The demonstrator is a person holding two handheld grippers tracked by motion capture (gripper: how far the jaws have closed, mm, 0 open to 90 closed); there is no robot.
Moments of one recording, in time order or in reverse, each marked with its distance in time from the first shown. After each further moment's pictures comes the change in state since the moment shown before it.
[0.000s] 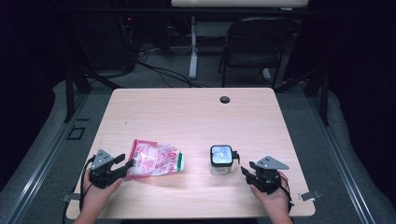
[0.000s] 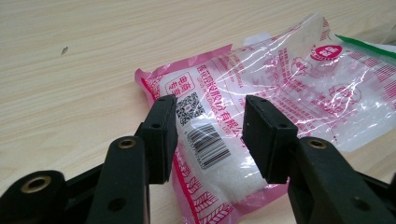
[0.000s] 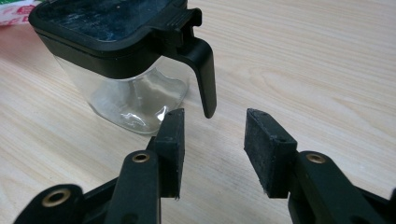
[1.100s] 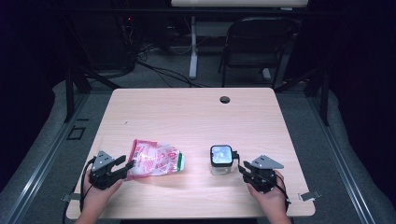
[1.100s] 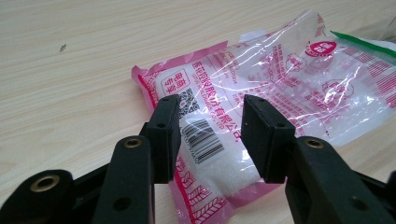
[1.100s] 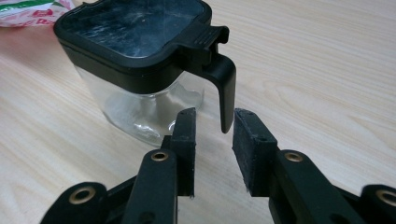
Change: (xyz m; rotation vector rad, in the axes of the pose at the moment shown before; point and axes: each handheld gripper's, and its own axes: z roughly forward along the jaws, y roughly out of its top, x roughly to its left) left arm -0.004 -0.001 -0.004 0.012 0.004 -0.002; right arm 0.010 0.007 0.006 -0.013 0.015 -0.041
